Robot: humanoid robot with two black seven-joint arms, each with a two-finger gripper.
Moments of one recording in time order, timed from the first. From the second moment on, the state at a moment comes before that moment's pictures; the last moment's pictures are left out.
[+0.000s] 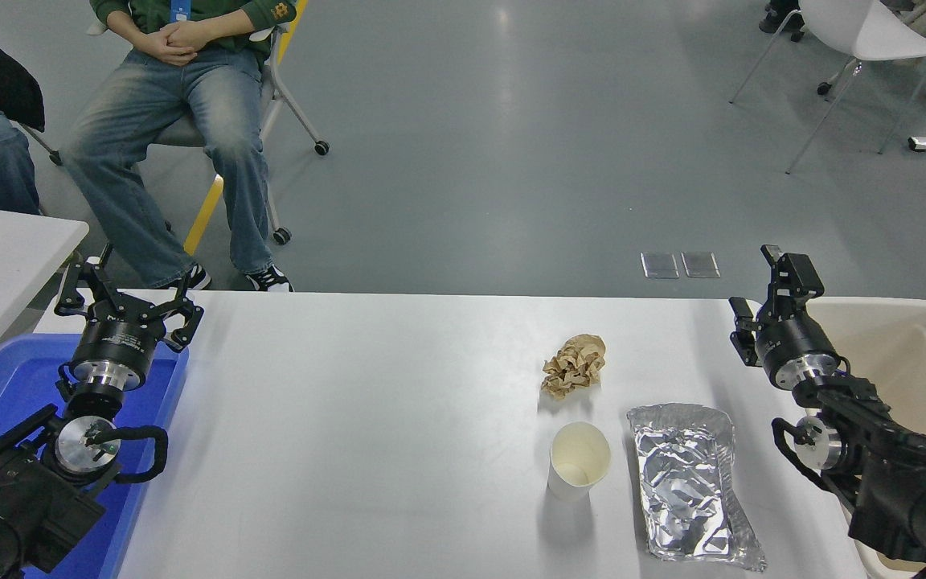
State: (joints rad) left arm -0.55 0.37 -0.85 -0.44 -0.20 -0.59 -0.48; right arm 0.71 -0.27 0.38 0.38 -0.11 0.06 0.67
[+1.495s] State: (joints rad) left arm -0.55 0.37 -0.85 -0.44 -0.20 -0.60 -0.49; right arm 0.71 -0.27 0.39 0.35 -0.10 0.06 0.66
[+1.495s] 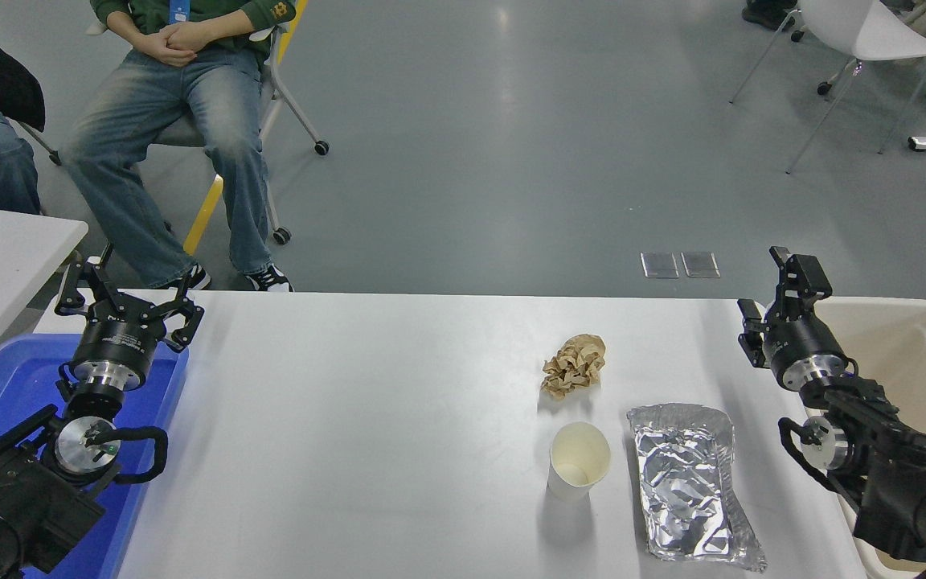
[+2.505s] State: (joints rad) left arm -0.55 0.37 -0.85 -0.44 -0.20 -0.60 -0.49; right arm 0.72 -0.32 0.23 0.45 -0.13 0.06 0.64
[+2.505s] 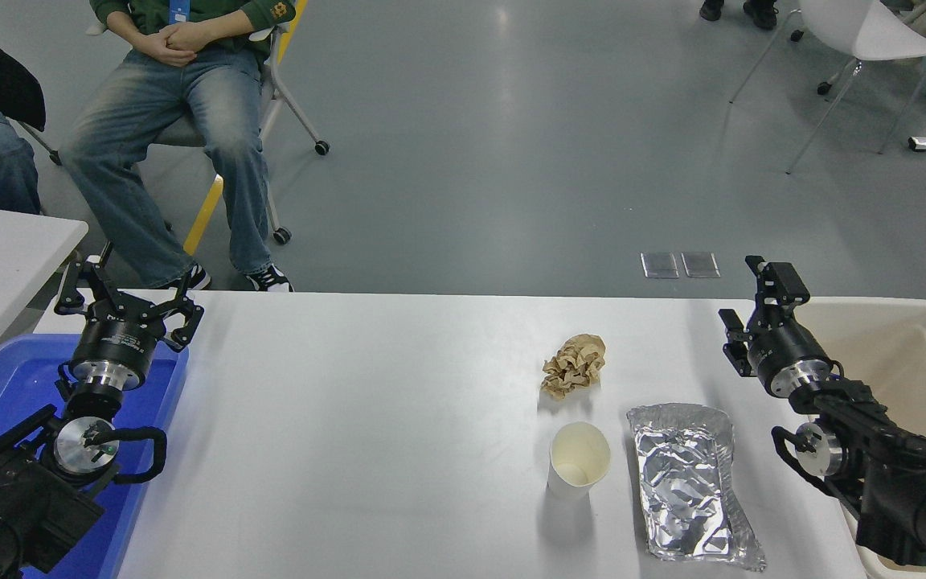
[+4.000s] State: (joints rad) left arm -0.55 0.37 -0.85 -0.44 -0.20 -0.60 -0.49; right arm 1.00 -0.68 -0.18 1.16 -1.10 -0.01 0.58
